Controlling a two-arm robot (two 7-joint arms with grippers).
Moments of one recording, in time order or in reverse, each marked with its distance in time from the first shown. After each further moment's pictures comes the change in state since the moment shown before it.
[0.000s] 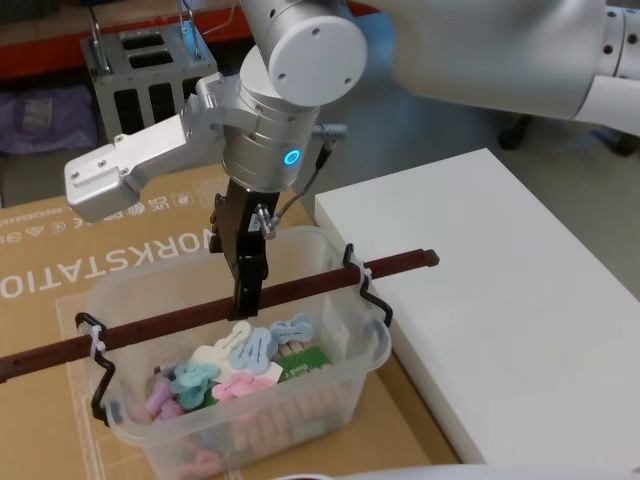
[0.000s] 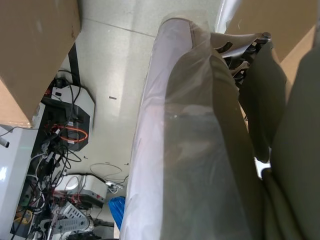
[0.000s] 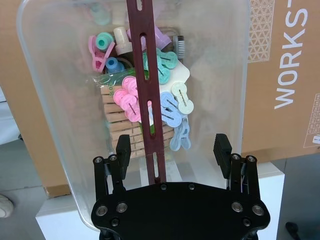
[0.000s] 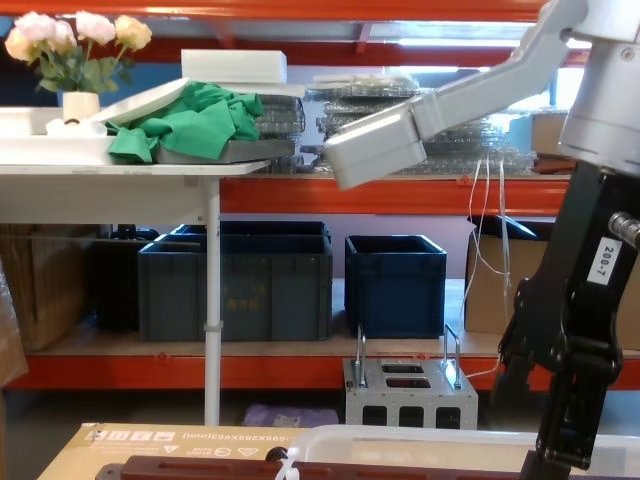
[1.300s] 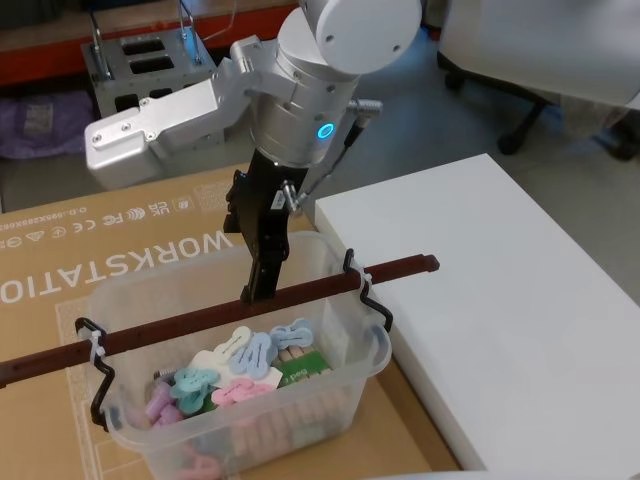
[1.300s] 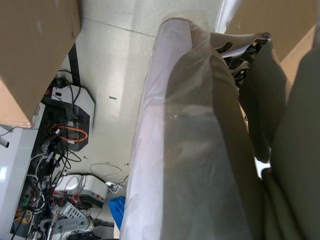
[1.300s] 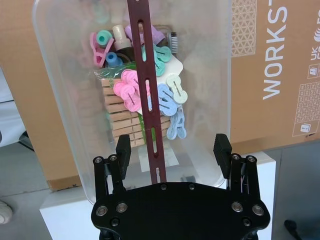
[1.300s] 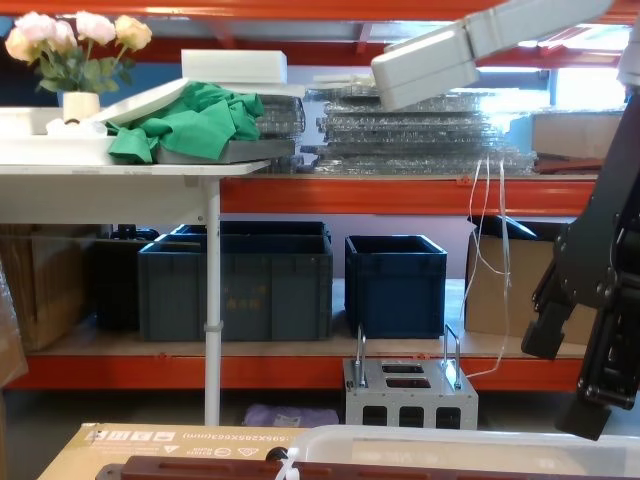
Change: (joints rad) left arm 0.000 0.000 0.000 0.000 0.000 0.000 0.000; right arm 0.007 0.090 0.067 -0.087 0.032 0.005 0.025
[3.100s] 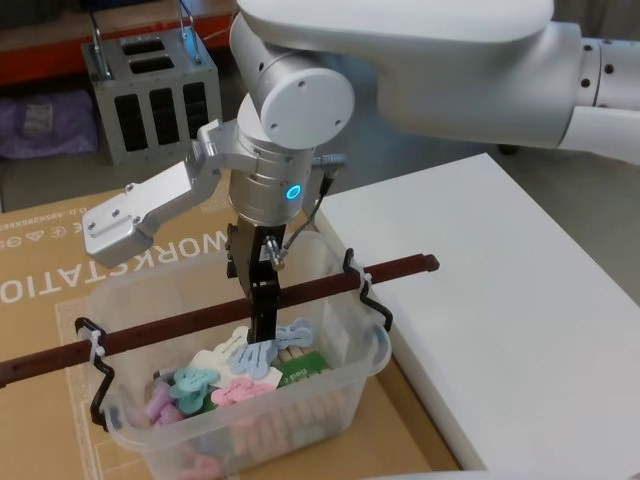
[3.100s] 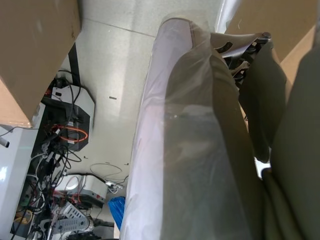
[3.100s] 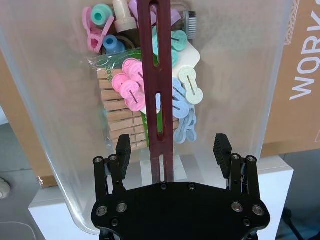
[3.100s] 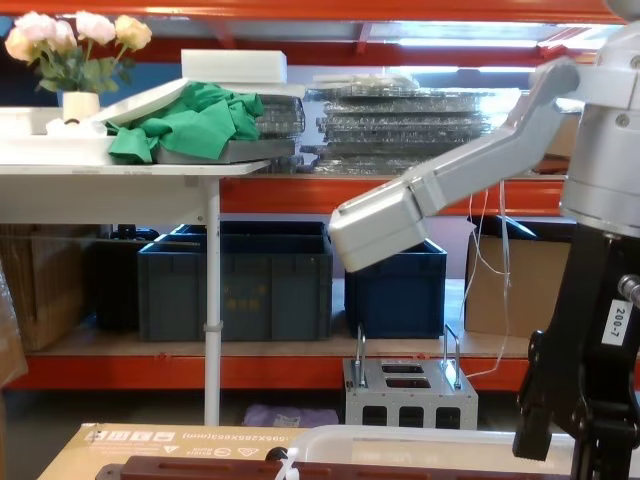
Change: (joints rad) left arm 0.000 0.000 0.000 0.000 0.000 0.000 0.000; right arm -0.029 -0.113 -0.111 0.105 -0.082 -0.012 0.001
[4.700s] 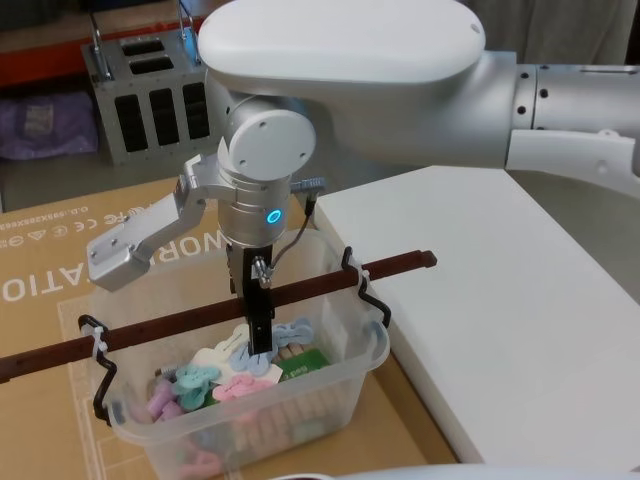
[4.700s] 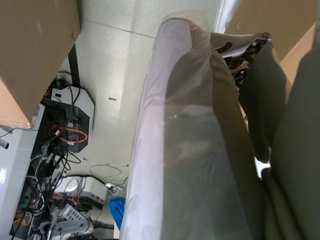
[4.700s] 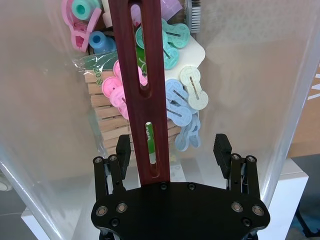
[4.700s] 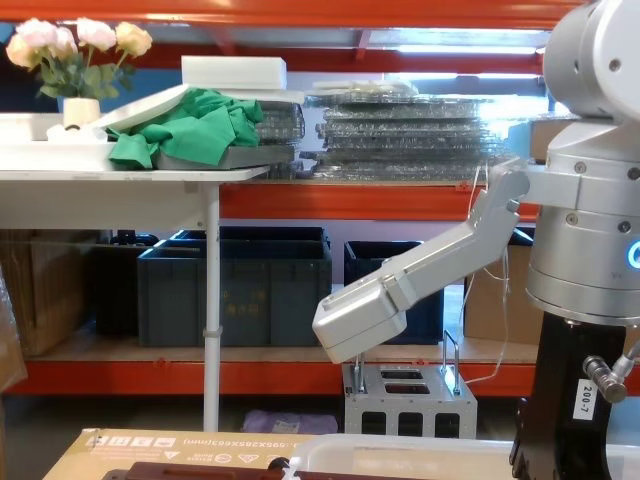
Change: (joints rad) left arm 0.000 0.000 0.000 0.000 0.000 0.000 0.000; right arm -0.031 -0.100 -0.067 0.152 -0.045 -0.012 -0.022
